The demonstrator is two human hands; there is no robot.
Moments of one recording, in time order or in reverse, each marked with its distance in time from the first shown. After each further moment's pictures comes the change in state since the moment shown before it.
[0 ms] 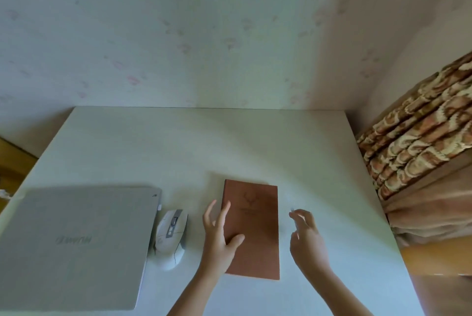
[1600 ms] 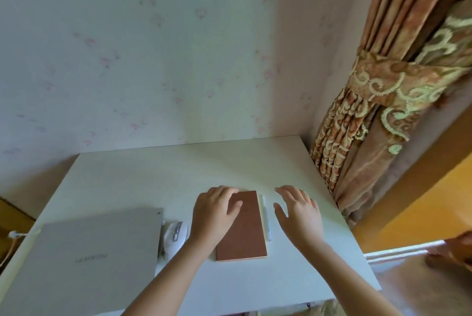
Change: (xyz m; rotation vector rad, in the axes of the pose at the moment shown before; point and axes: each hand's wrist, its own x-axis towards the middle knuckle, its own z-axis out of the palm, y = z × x) left_hand -0.010 0.133 -0.069 0.592 0.206 0.620; right_hand -0.085 -0.067 -0.108 -0.222 0.452 -0.313
